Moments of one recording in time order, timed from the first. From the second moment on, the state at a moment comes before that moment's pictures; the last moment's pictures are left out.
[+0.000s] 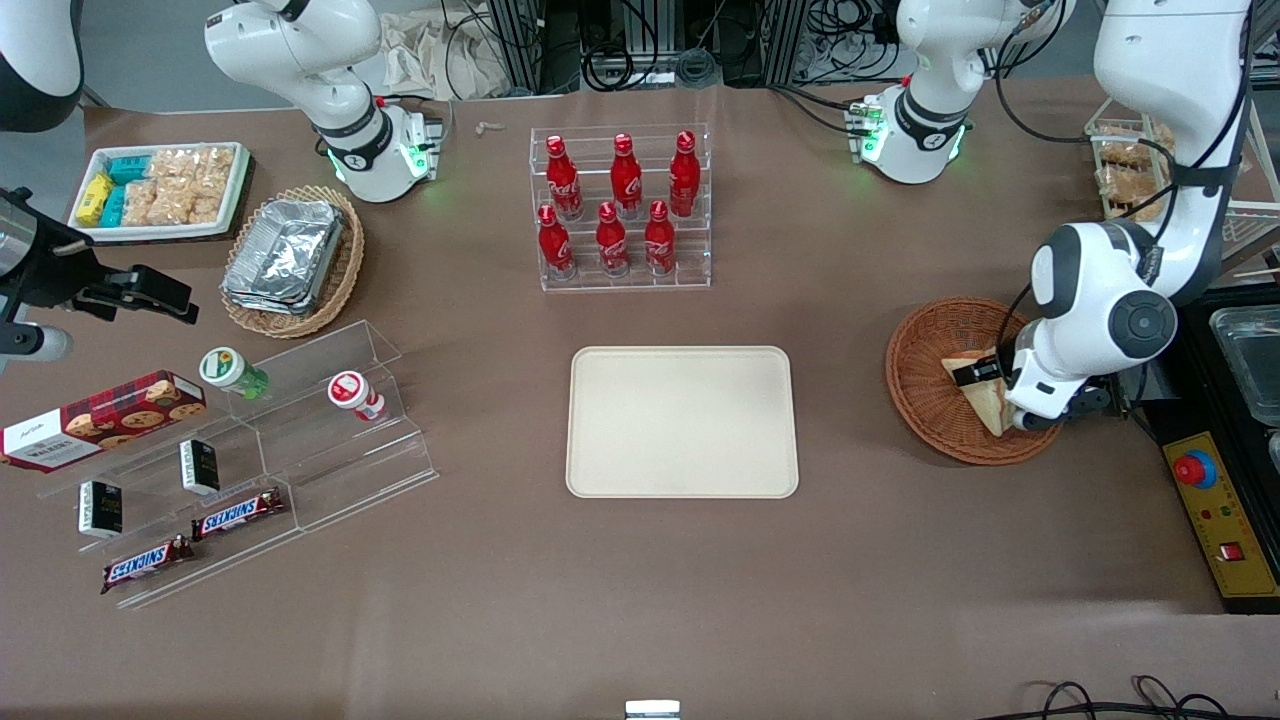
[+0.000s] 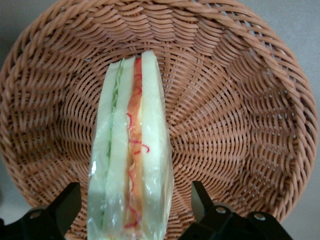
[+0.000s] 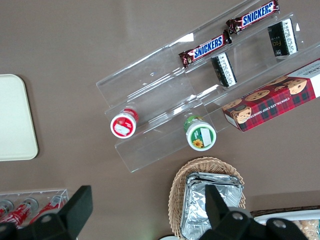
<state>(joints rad) 0.11 0.26 -0.09 -2.20 0.06 2.25 -0.34</state>
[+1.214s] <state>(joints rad) 0.08 0.22 -0.13 -1.59 0.06 1.57 -0.33</state>
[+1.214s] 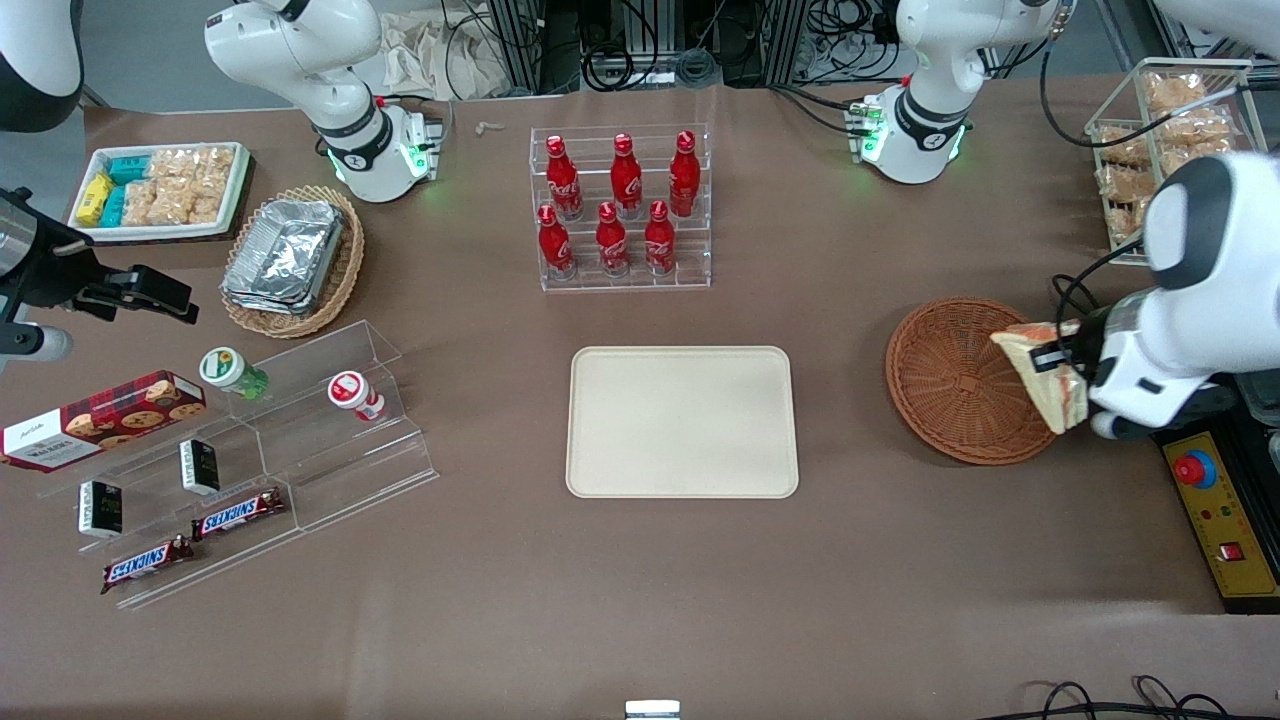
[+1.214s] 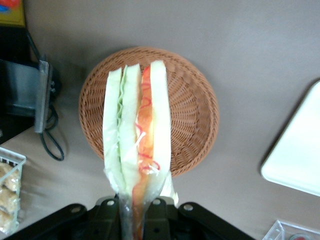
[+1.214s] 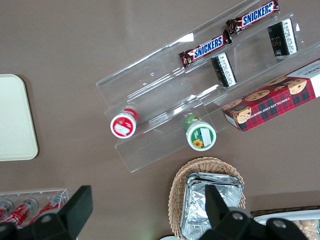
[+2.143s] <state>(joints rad) -0.10 0.42 -0.32 -1.43 0.05 1.54 -0.41</state>
